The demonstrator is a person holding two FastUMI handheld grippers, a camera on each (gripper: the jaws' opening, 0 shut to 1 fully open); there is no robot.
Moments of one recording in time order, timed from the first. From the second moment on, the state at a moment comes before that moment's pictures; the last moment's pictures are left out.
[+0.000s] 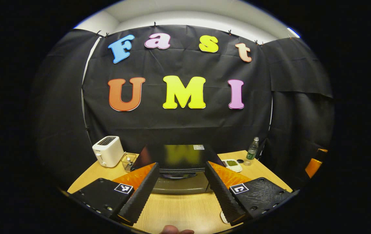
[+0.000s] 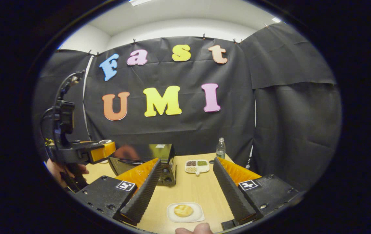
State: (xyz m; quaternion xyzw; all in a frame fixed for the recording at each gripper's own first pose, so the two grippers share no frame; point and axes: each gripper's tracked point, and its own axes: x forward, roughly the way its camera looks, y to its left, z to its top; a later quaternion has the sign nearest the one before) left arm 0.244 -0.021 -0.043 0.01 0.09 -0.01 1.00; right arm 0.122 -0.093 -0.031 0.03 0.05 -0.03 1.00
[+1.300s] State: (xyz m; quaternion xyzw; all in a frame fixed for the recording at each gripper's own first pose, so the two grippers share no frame) left arm 0.330 -0.002 -0.162 0.02 0.19 0.00 0.98; right arm 0.174 -0.144 -0.078 0.05 0.13 -0.08 0.99
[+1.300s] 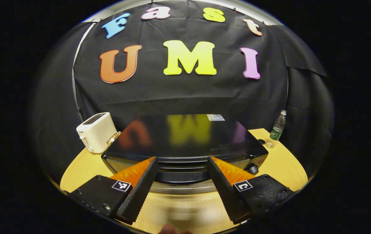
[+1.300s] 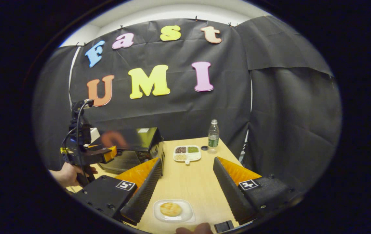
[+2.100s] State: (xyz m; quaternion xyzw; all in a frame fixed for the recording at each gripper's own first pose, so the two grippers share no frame) left arm 0.231 0.000 -0.221 -0.01 0.26 -0.01 0.97; right arm 0.102 -0.126 -0.087 0.03 0.14 -0.09 0.98
